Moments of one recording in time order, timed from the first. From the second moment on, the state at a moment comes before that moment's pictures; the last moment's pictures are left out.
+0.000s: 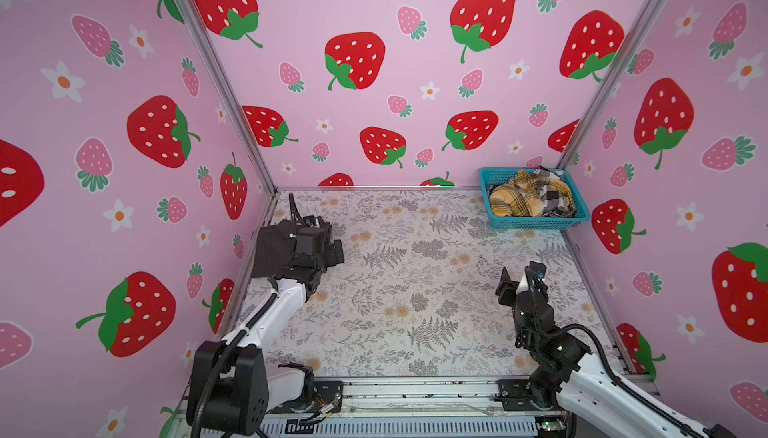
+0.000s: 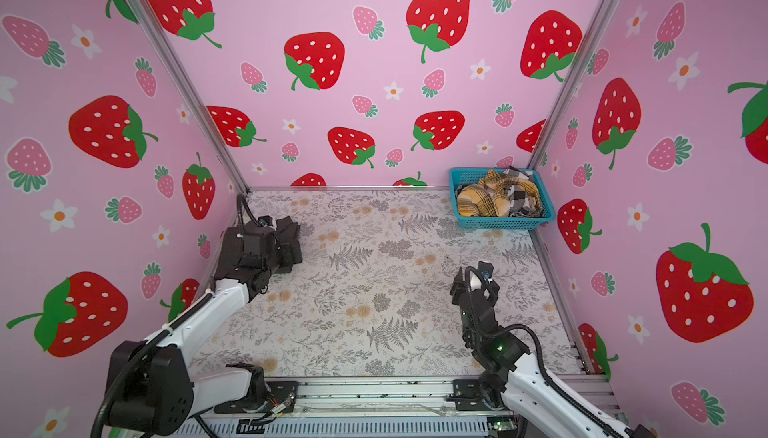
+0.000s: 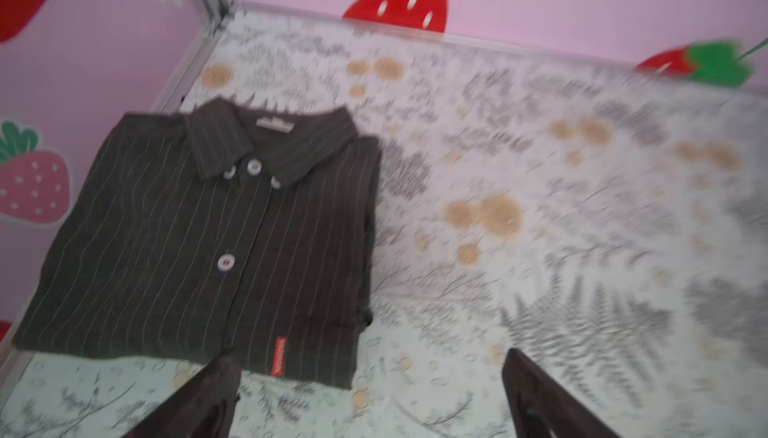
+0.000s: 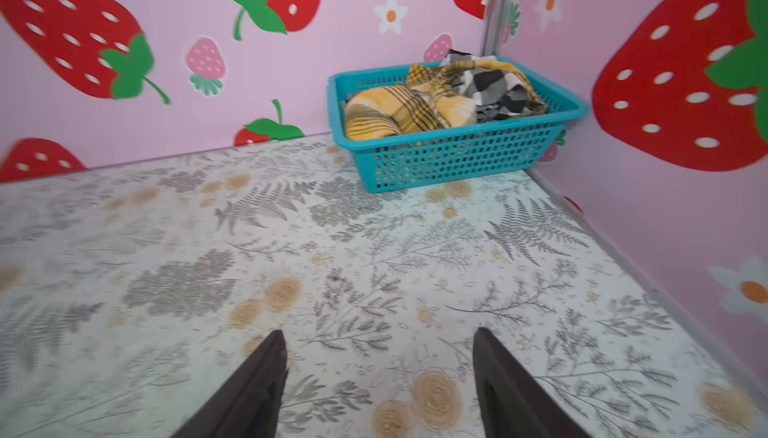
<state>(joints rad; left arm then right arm) -0.12 1.27 0.69 -0.12 -0.26 -0.18 0.72 0.62 0.23 0.04 0.85 0.25</state>
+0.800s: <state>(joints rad) 0.02 1.55 0.42 0.62 -0.03 -0.07 0.09 1.57 0.15 1.18 0.31 -0.01</state>
